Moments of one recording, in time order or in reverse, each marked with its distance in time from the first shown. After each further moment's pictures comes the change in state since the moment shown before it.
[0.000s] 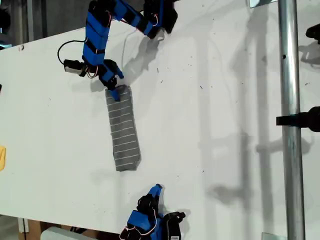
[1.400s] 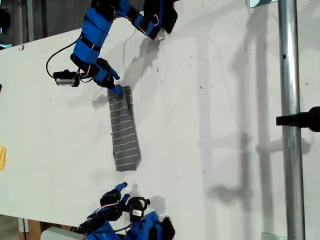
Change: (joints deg) arm 0 -37.4 -70.1 -56.4 16.3 31.4; arm 1 -4.3 12.7 -9.8 25.8 -14.2
